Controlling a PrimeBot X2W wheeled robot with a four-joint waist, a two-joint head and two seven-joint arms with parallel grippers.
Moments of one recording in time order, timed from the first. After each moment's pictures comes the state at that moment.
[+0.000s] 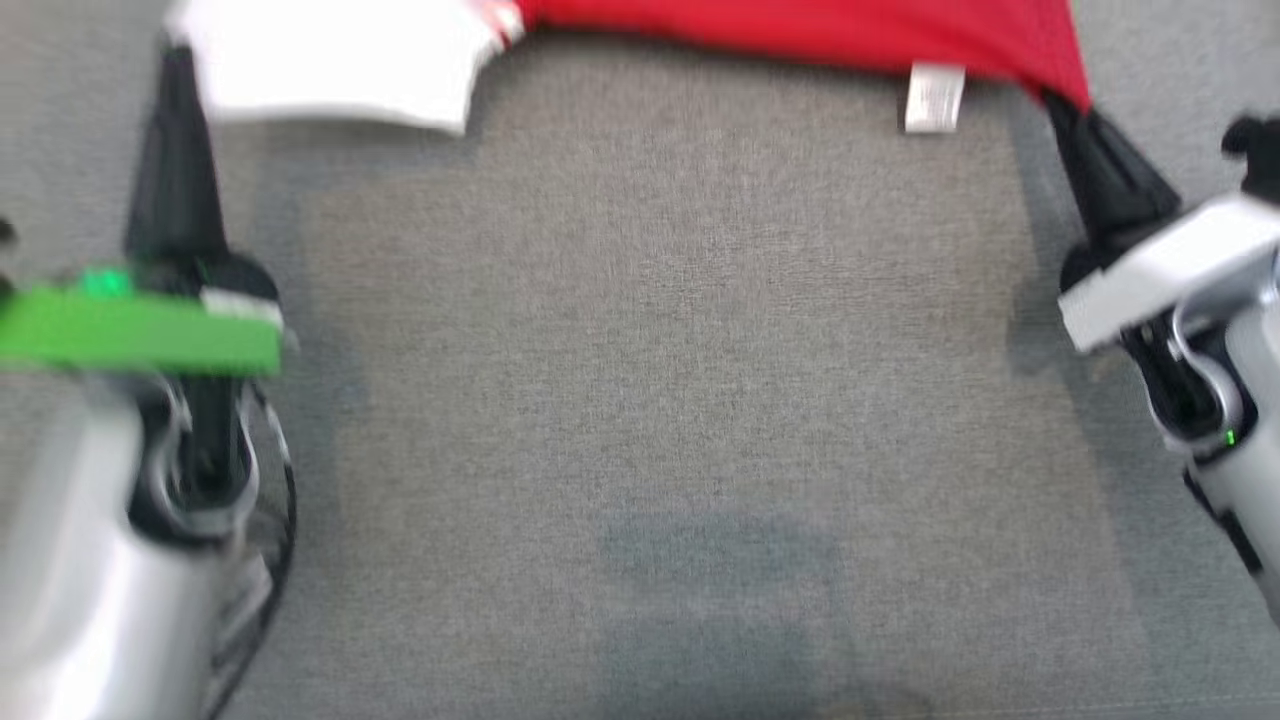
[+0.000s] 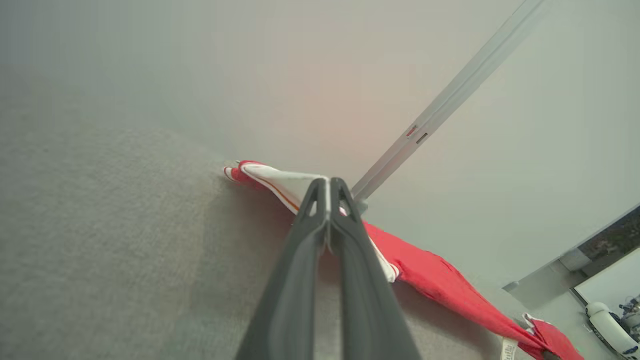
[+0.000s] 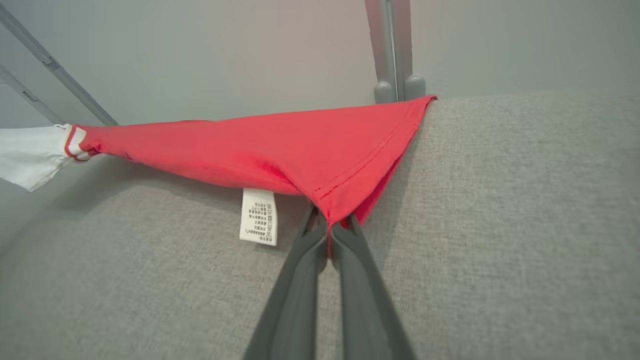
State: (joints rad) left arm -0.67 0.35 -0.29 0.20 -1.09 -0.08 -0.26; right arm -0.71 -0.48 0.38 0.32 0.77 0.13 -0.12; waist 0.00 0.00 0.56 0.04
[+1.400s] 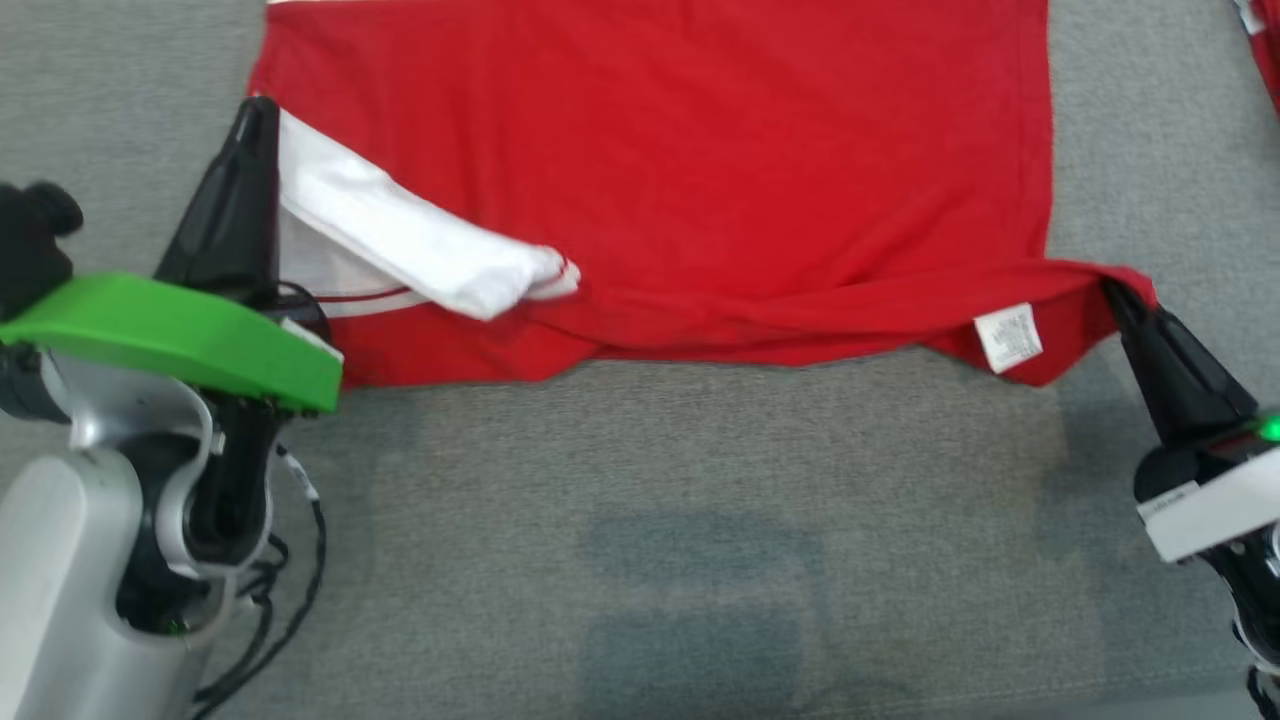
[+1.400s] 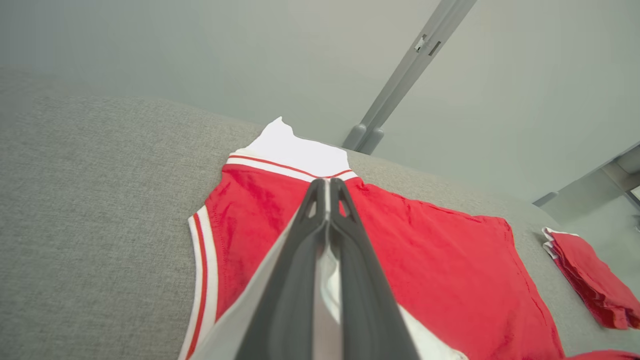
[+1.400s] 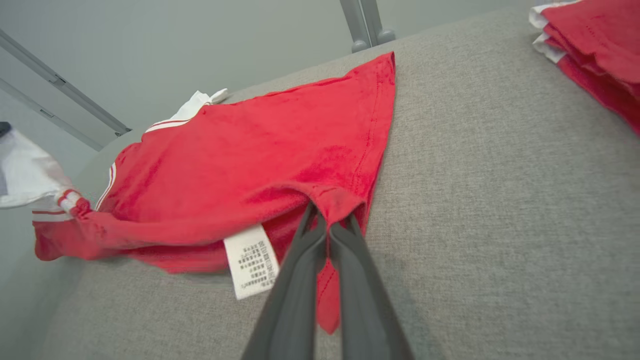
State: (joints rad) left arm -0.48 0.44 -0.35 -0.32 -0.87 0.37 0.17; right arm -0.07 -0.45 0.03 -0.28 0.78 0.13 0.11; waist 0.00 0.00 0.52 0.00
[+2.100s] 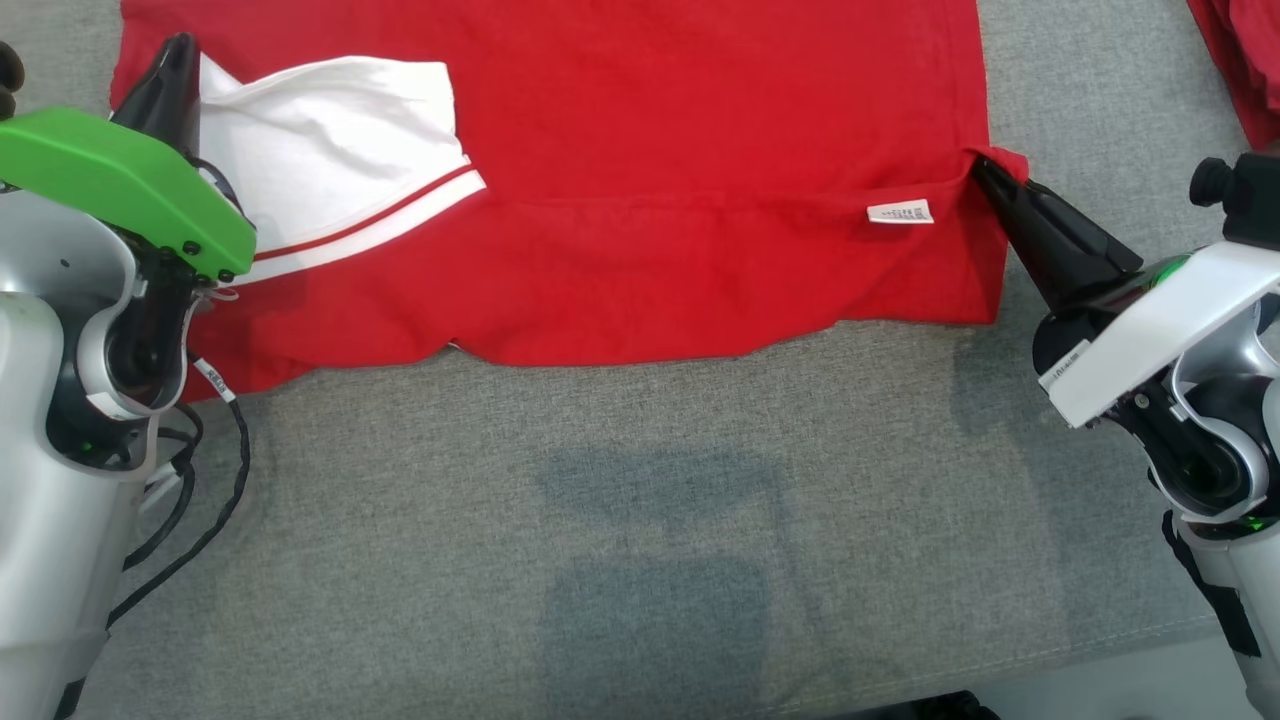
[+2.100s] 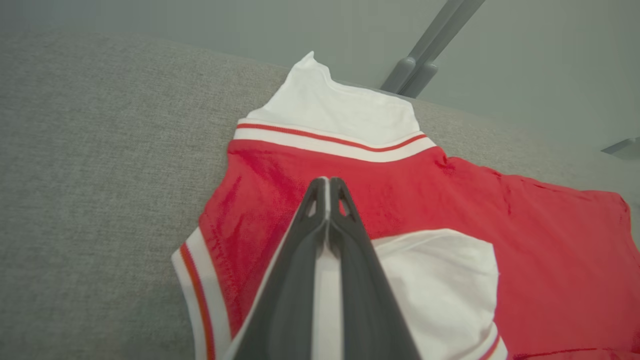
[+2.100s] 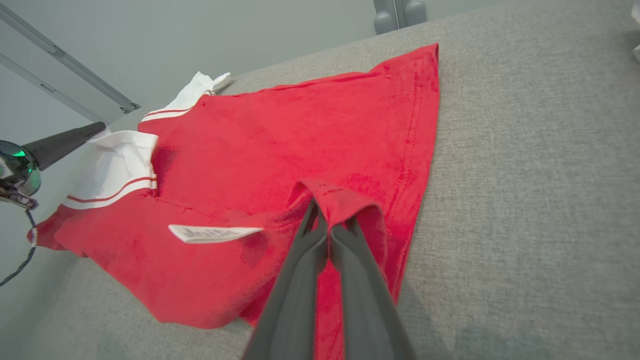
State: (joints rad) left arm -0.72 0.48 -0.36 0.05 -0.89 0.31 0.30; right arm -0.42 -0.40 0.18 -0.14 0.79 0.13 0.30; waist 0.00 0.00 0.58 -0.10
